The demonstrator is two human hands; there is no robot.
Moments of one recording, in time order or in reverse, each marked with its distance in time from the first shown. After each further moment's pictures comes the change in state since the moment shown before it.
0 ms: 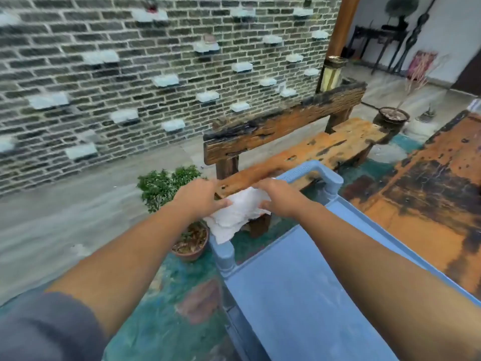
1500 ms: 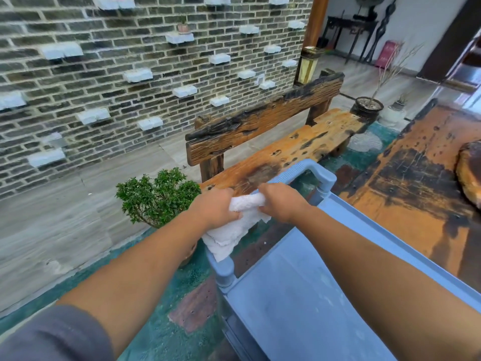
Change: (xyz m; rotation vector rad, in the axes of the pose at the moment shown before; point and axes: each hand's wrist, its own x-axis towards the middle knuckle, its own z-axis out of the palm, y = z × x) left_hand 0.040 0.026 0.020 -0.034 -0.091 0.171; right_hand 0.017 0.015 0.010 -0.147 0.093 0.074
